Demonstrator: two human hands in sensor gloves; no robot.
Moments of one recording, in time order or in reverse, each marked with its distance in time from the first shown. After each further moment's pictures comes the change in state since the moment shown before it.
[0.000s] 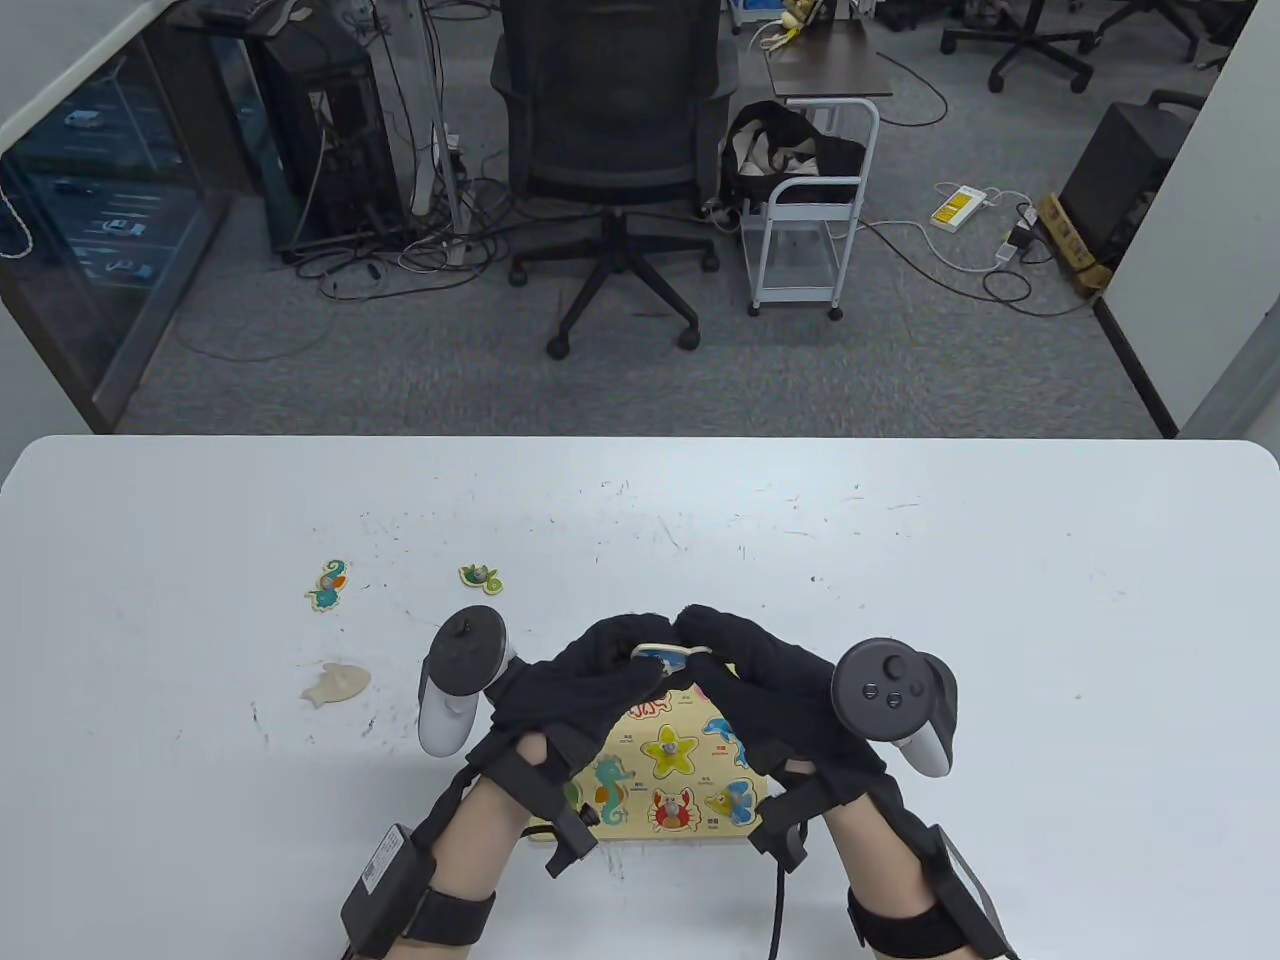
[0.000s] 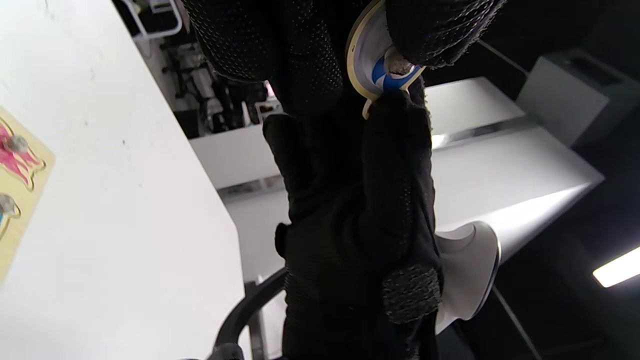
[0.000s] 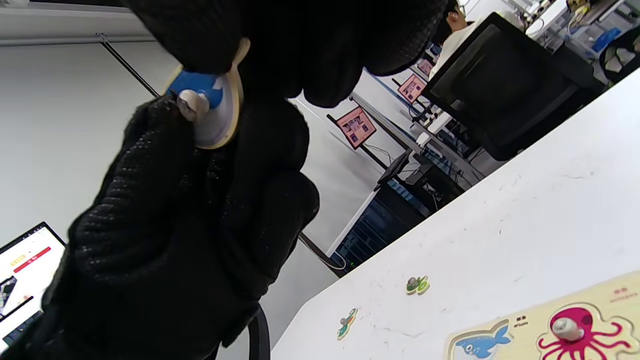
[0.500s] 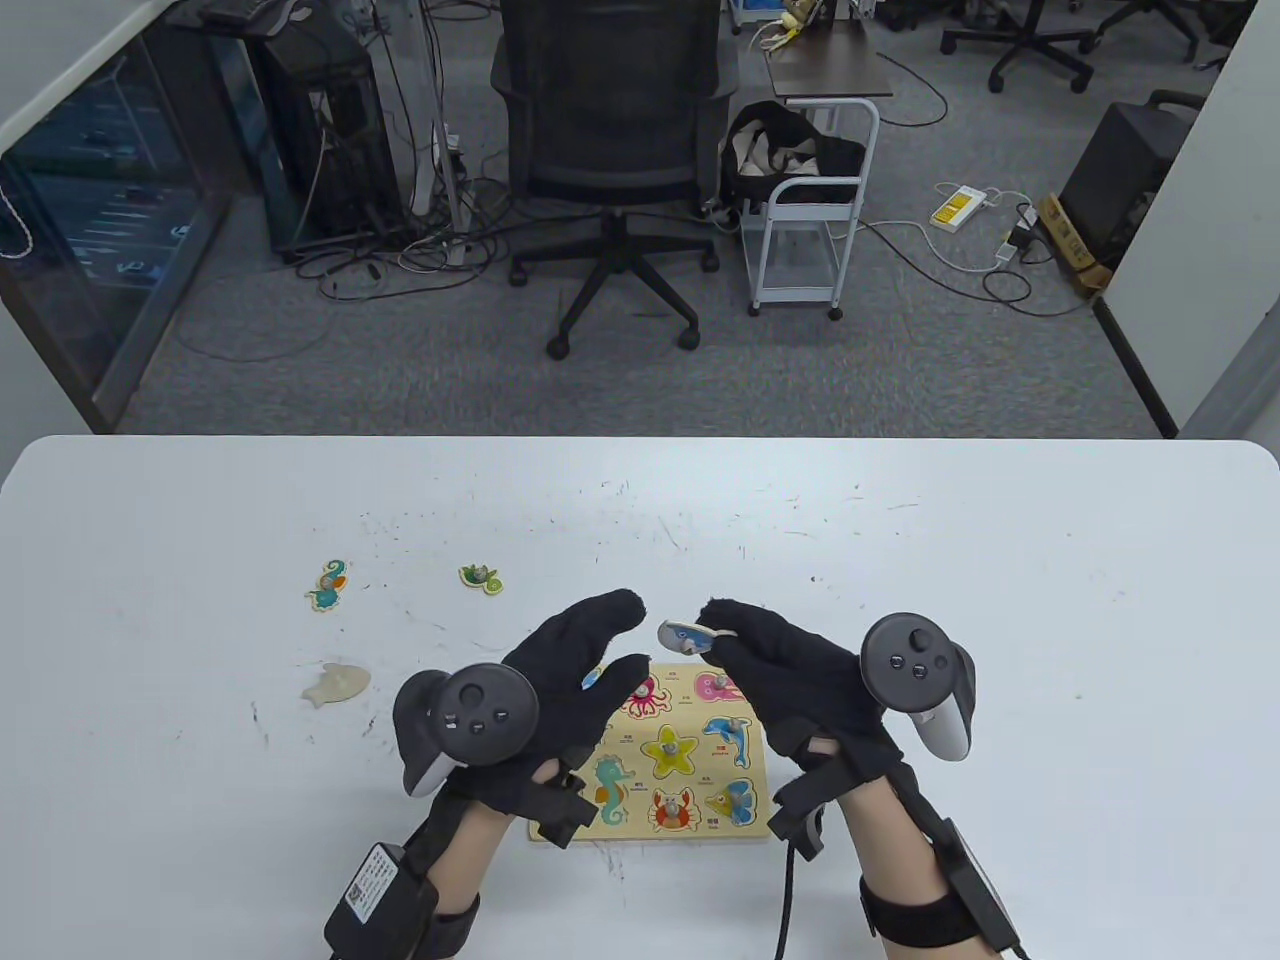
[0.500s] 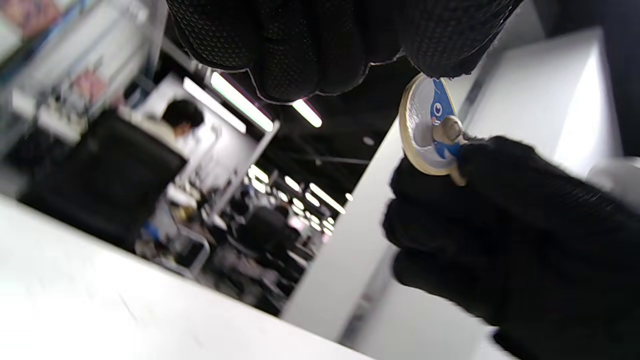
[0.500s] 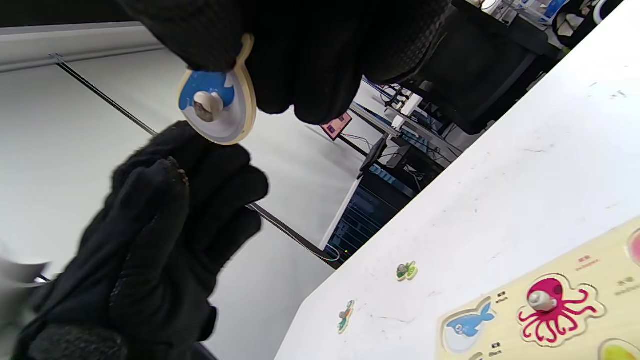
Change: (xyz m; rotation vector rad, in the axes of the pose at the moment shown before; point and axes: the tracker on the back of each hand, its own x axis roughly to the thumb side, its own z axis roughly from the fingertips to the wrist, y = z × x) left_hand 0.045 -0.004 0.026 0.398 -0.106 -0.906; right_hand -0.020 -0.011 -0.002 0.004 0.102 -0.079
